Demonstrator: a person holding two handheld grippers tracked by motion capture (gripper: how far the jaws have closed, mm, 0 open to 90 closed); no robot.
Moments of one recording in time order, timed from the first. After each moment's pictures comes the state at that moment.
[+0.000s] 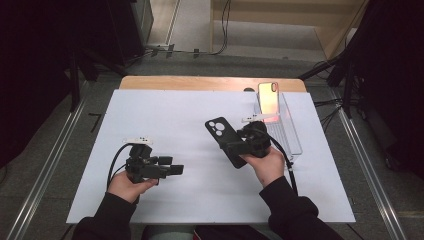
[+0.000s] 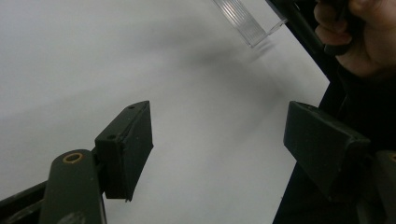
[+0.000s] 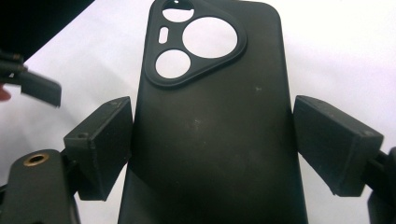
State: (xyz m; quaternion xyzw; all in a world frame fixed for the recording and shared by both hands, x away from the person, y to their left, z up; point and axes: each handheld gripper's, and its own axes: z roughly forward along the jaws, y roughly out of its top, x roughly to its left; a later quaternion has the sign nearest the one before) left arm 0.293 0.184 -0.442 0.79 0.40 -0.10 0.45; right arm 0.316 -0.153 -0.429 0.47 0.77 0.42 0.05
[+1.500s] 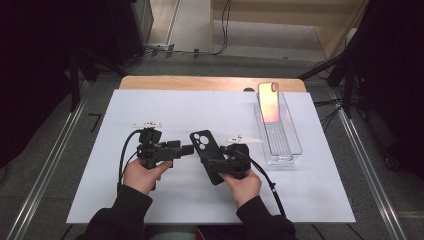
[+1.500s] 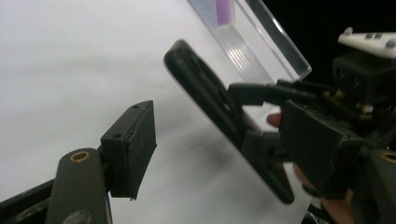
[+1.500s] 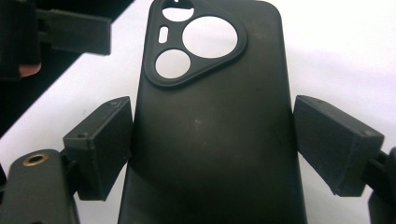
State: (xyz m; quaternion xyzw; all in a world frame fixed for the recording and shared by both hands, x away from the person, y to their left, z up) left arm 0.312 0.150 -0.414 0.75 0.47 -0.06 0.47; right arm 0.281 -0.101 -0.471 0.51 0.72 0.48 0.04
